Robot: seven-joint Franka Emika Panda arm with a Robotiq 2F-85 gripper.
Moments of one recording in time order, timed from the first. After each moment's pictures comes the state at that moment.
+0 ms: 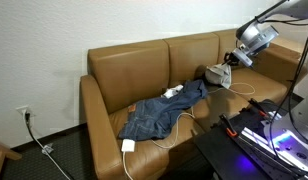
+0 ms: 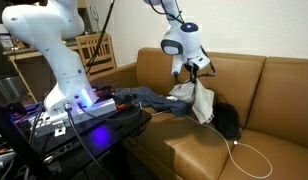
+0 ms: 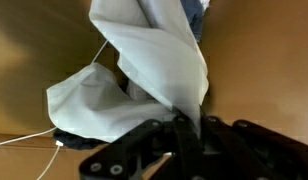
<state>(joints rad) -1.13 0.70 0.59 -2.18 0.59 3.06 -0.25</state>
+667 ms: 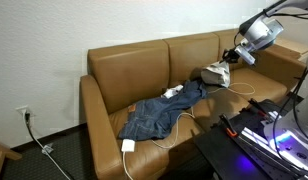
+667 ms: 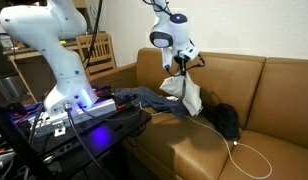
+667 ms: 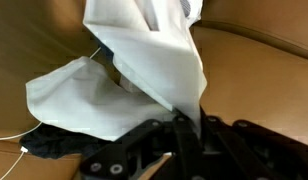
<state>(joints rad) -1.33 0.61 0.82 -2.35 0.48 3.06 -0.29</state>
